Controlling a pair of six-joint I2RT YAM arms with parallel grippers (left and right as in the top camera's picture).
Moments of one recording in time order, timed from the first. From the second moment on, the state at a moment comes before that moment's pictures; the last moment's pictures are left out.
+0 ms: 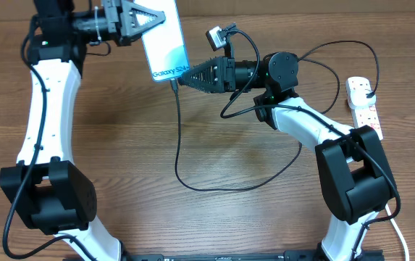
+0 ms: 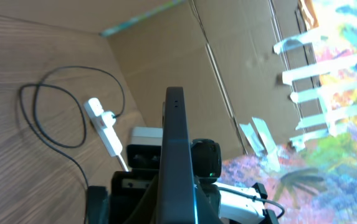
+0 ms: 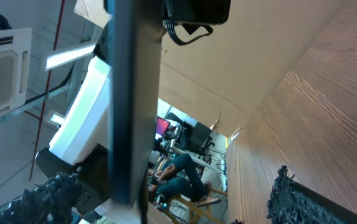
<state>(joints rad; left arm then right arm) 0.10 1.89 1.80 -0.25 1.46 -0.82 0.40 1.98 1.25 1.19 -1.23 1.49</state>
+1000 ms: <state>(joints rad) 0.18 1.89 1.80 -0.27 1.45 -0.81 0.25 1.98 1.26 -0.25 -0.99 0.88</state>
